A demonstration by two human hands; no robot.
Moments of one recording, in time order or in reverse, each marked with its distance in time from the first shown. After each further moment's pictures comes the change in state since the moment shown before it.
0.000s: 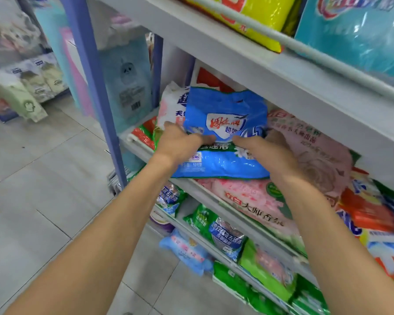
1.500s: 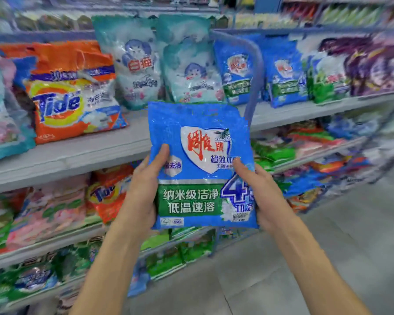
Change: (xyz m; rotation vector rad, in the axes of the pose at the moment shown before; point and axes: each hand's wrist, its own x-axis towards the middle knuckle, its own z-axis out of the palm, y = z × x) left_hand -0.495 0.114 0.259 -0.332 -0.912 0.041; right_hand -0.477 0.199 -0.372 1.092 0.577 0.025
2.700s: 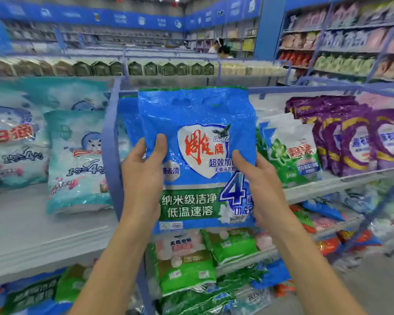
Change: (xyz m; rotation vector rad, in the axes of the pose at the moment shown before) left_hand 0.262 -0.027 0.347 0.065 0.202 0.502; right_hand 0.301 -0.217 -0.239 -0.080 0.010 -0.344
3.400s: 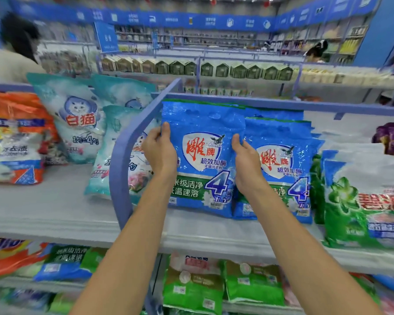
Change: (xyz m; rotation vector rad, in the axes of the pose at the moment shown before) left_hand 0.132 -0.046 0.006 0.223 0.588 0.211; right_hand 0.158 0.043 0.076 -0.023 -0.239 0.225
